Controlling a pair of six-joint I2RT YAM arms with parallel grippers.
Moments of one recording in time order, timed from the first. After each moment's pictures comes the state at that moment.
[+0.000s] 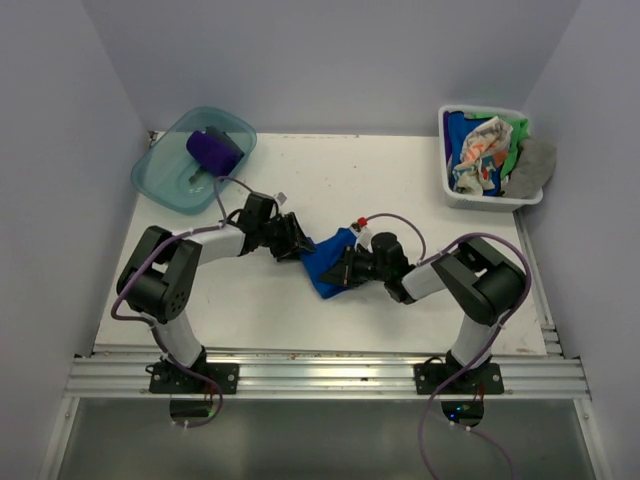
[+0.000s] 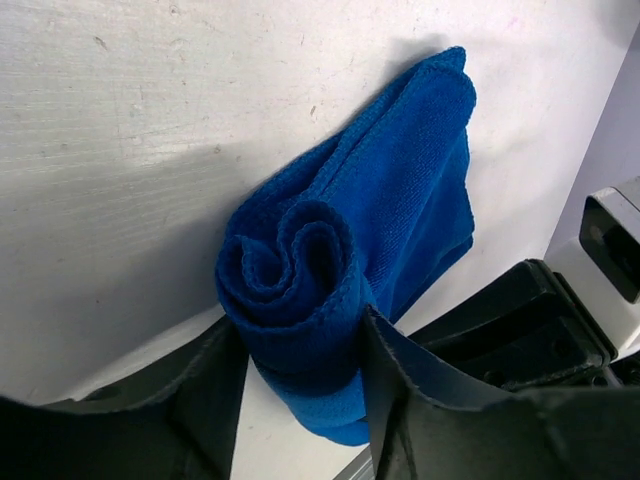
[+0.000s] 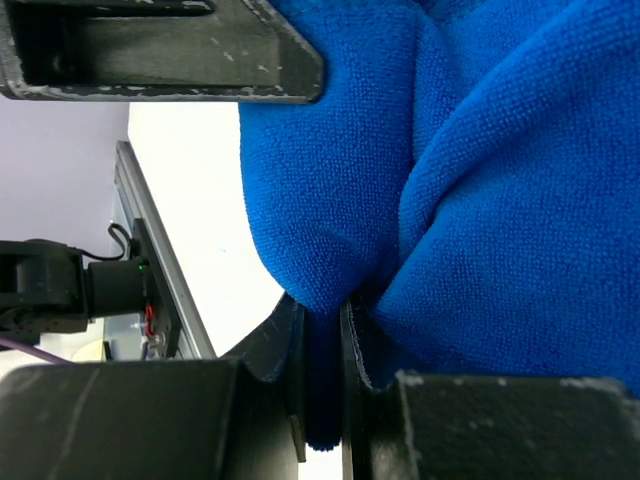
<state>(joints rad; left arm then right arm) -0.41 1.76 0.91 -0.03 0.47 -0.81 0.62 1.79 0.53 0.79 -0.53 0.82</state>
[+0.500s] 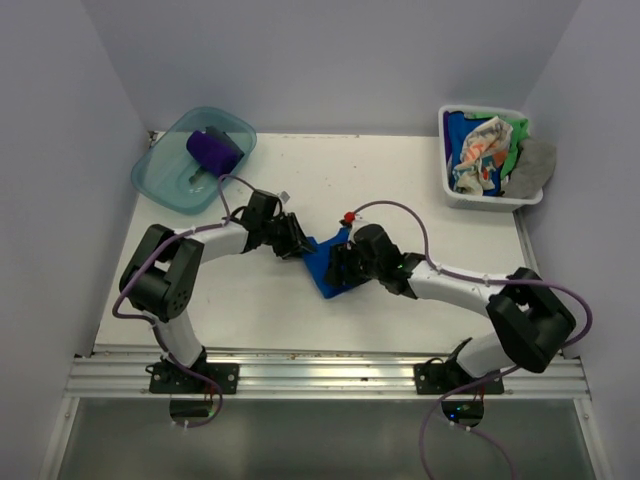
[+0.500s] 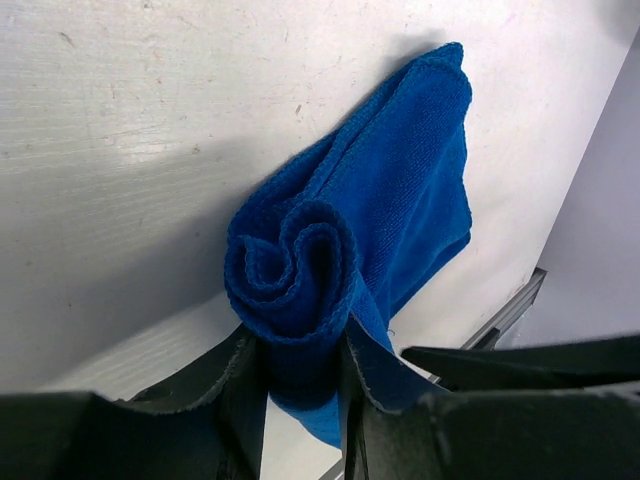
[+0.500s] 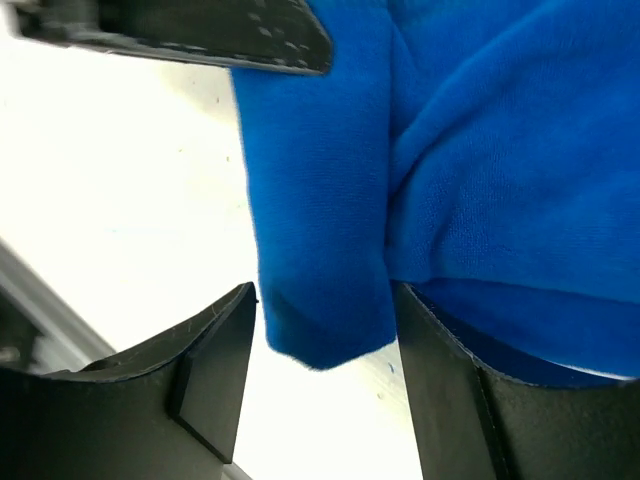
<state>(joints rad) -0.43 1.78 0.95 -0.07 0.47 -0.83 0.75 1.47 0.70 0.05 -0.14 0.55</state>
